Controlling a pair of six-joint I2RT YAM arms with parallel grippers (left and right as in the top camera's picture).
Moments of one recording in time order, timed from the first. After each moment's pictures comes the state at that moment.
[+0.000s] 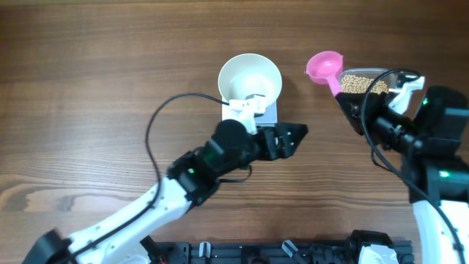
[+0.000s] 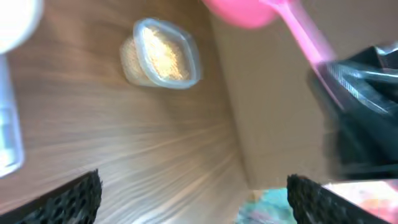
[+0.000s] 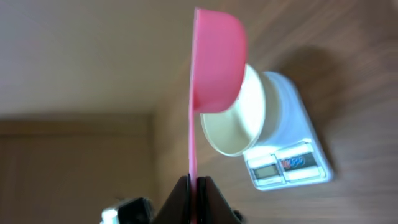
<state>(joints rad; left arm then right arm) -0.81 1.28 0.74 0.17 0.24 -0.98 -0.12 0.96 1.01 -0.66 -0.65 0.85</state>
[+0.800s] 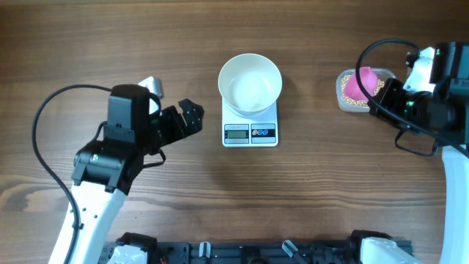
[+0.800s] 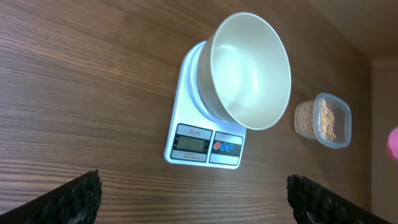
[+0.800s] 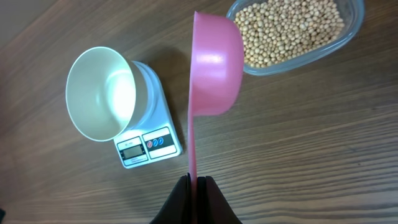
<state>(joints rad) -0.21 1.08 1.00 -0.75 0.24 -0.62 -0.12 1.29 1.52 -1.31 -0.25 0.34</state>
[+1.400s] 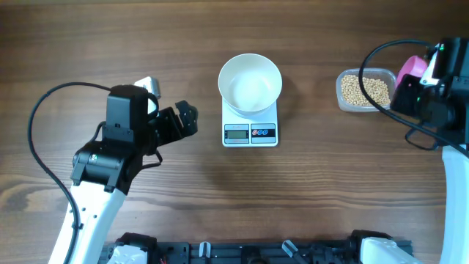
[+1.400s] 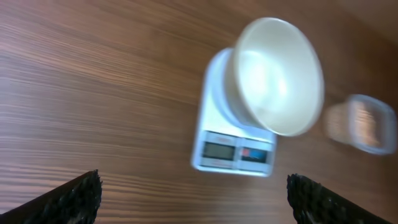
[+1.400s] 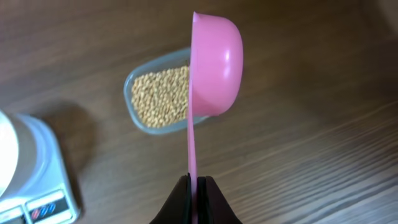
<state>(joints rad) -0.21 1.08 1.00 -0.78 0.12 -0.52 -0.12 1.29 1.52 -1.20 0.17 0.20</state>
